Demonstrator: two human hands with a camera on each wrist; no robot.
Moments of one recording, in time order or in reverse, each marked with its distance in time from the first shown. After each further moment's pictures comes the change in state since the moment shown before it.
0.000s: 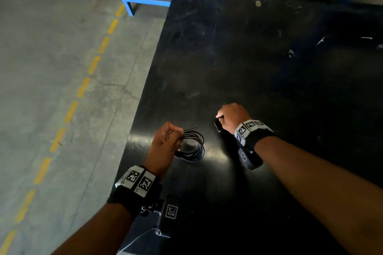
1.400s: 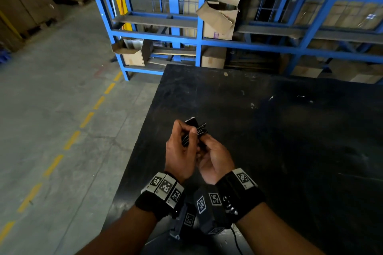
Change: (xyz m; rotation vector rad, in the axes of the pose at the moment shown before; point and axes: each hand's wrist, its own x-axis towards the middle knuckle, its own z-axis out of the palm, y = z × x) left_hand -0.066 0.097 0.066 0.228 0.133 0.798; right_hand -0.174 -0.131 -0.110 2.182 0.189 0.282
